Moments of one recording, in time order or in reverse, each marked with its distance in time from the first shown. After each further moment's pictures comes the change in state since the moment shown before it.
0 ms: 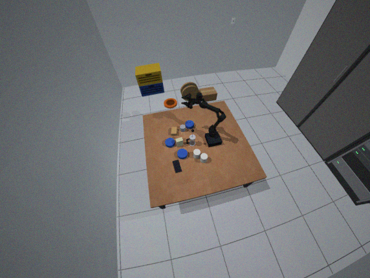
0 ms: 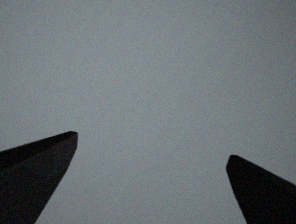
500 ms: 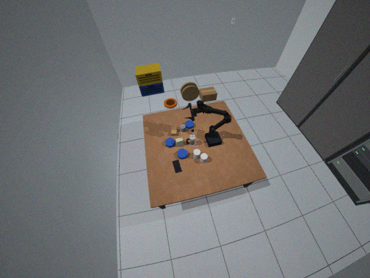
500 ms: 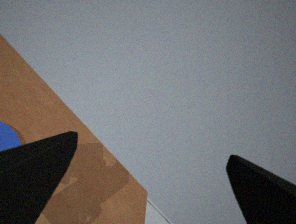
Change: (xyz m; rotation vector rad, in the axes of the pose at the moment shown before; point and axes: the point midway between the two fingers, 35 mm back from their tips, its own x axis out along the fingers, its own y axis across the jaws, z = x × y) arm -0.030 -0.001 0.160 0.933 -0.092 0.302
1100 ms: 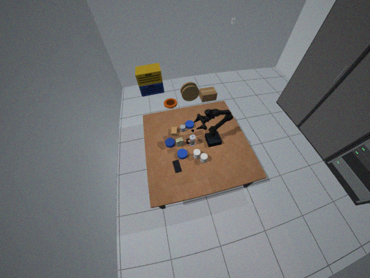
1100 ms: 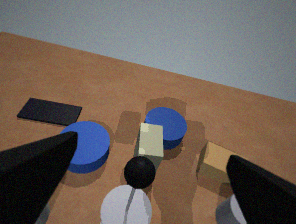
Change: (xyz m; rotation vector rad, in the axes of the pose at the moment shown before) arm -0.088 0.138 0.007 0.734 0.234 0.275
